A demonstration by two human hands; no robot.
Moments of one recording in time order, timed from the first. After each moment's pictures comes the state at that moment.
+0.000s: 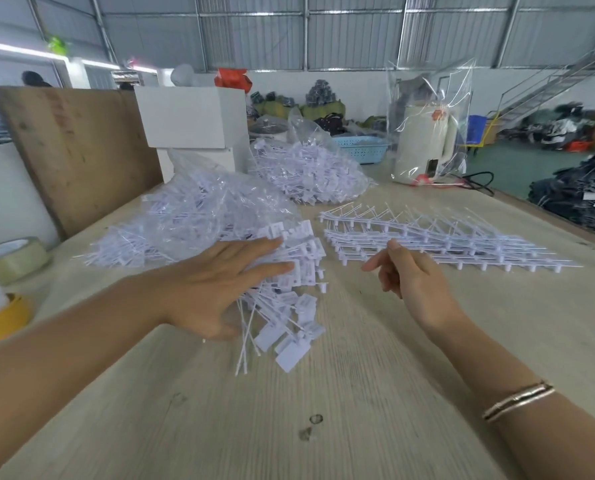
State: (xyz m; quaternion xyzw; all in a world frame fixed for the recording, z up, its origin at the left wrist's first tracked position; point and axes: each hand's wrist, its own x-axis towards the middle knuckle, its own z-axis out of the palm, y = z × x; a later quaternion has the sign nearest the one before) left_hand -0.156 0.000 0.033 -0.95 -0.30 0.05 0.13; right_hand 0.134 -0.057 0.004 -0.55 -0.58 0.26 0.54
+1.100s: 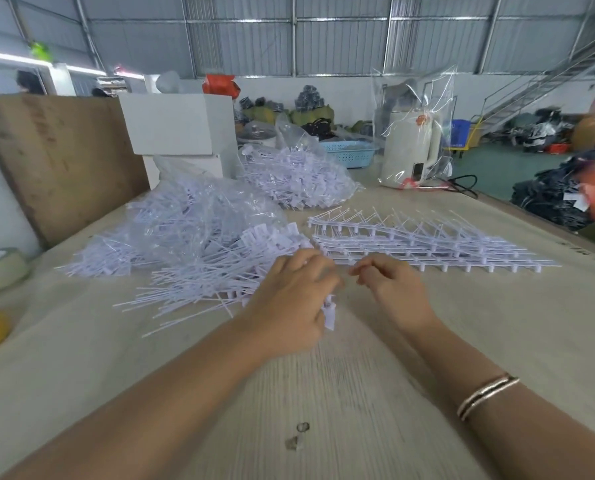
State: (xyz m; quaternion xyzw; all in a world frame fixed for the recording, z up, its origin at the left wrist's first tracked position) left_hand -0.042 -0.030 0.008 -0.92 -0.32 -0.18 0.12; right_hand 0.130 -0.044 -0.004 -0.58 -0.59 0.20 0.53
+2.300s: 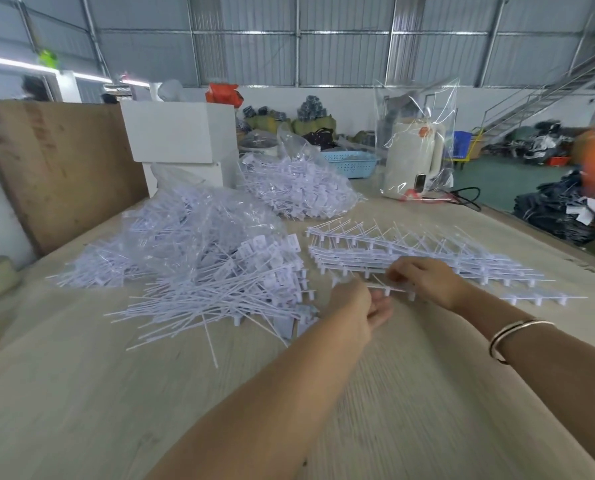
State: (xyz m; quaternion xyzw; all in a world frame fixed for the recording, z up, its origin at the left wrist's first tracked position) left_hand 0.072 -0.005 0.007 -0.28 -0.46 -0.43 -0.72; right_hand 0.227 0.011 0.003 -0.64 -0.67 0.20 0.31
